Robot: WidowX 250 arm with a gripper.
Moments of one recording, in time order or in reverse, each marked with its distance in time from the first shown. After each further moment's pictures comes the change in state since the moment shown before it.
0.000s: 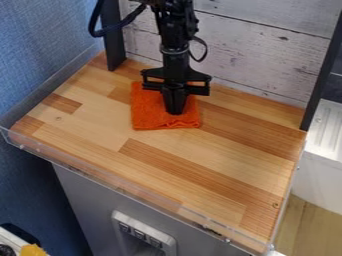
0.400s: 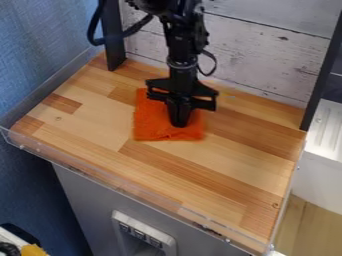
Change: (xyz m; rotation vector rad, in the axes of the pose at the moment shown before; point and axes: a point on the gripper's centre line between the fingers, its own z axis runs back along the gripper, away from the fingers) arm -0.035 -0.025 -0.001 0.010 0.017 -0.087
